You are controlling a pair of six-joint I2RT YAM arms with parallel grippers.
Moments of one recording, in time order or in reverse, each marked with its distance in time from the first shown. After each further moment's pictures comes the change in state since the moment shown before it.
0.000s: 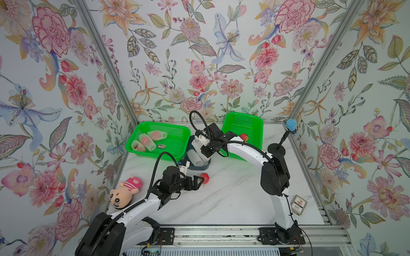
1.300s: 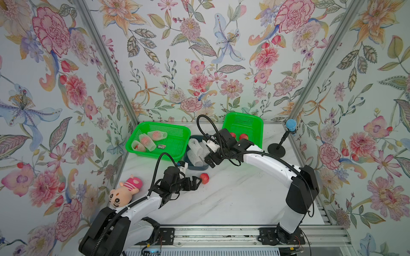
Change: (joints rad) left arm 0.022 0.100 -0.006 0.025 -0.028 0.000; right arm 0.051 -0.494 -0.529 0.098 0.098 -0.029
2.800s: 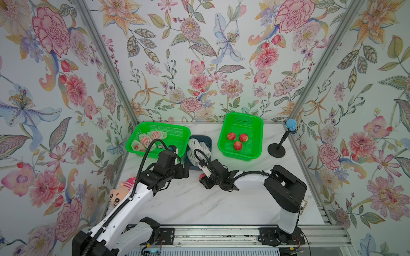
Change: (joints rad) left arm 0.020 -0.152 0.478 -0.763 -0.395 0.190; right arm 0.154 0.174 -0.466 0.743 0.021 0.241
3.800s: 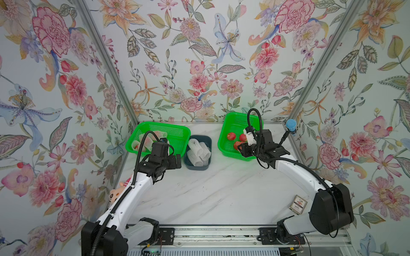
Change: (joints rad) left arm 0.195 0.129 0.093 0.017 -0.026 0.082; right arm -0.603 -0.378 0.141 -0.420 -0.086 -0.055
